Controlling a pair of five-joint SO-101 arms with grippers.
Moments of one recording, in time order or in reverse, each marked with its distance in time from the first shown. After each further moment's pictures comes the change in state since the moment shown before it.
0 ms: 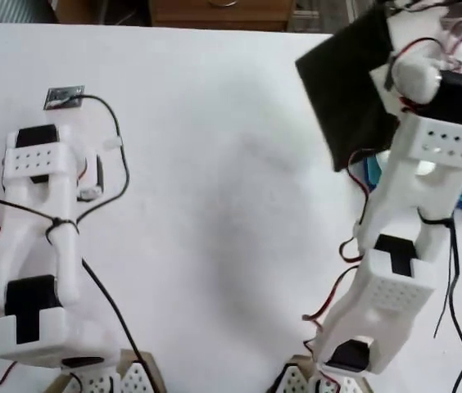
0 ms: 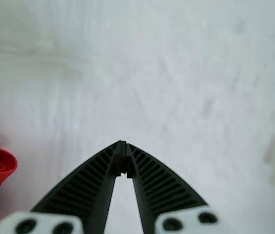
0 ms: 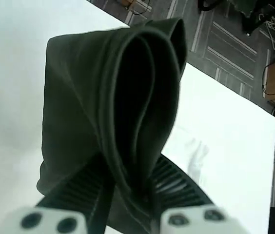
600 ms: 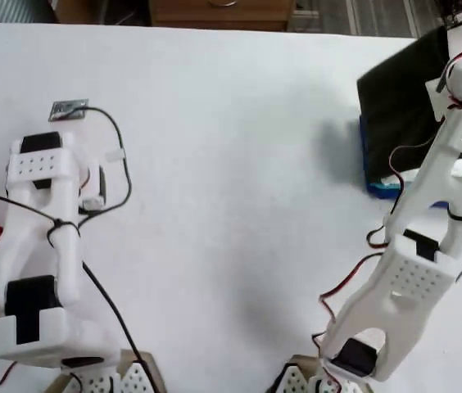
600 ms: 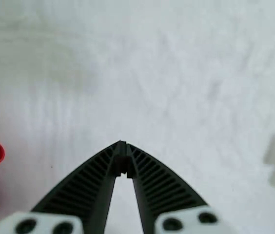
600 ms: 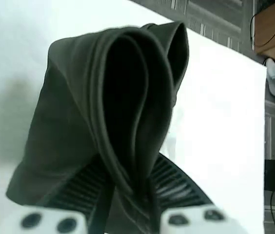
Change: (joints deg) left arm 0.0 0.0 4.7 -0.3 0.0; right arm 11.3 12.2 -0.2 -7.9 1.8
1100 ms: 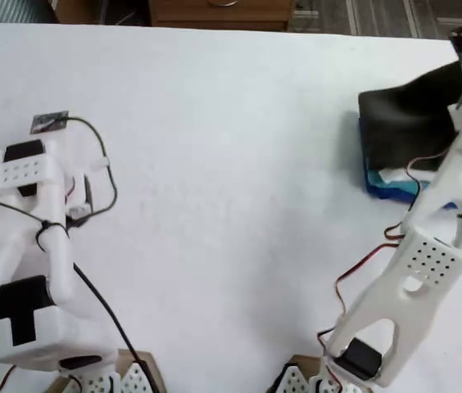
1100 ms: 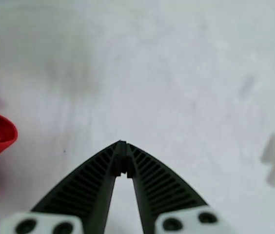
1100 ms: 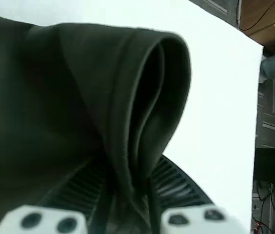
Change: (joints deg) left arm -5.4 0.0 2.4 0.1 0.0; right arm 8.2 16.4 0.0 -20.0 8.4
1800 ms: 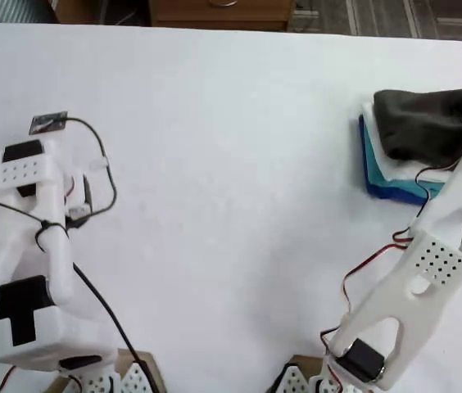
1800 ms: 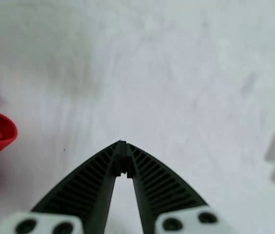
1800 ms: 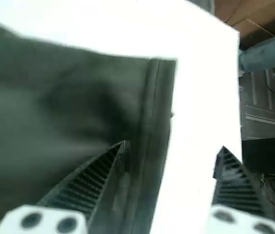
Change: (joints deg) left arm 0.0 0.0 0.0 0.4 0.0; right arm 3.2 7.4 -4.3 -8.9 -4.7
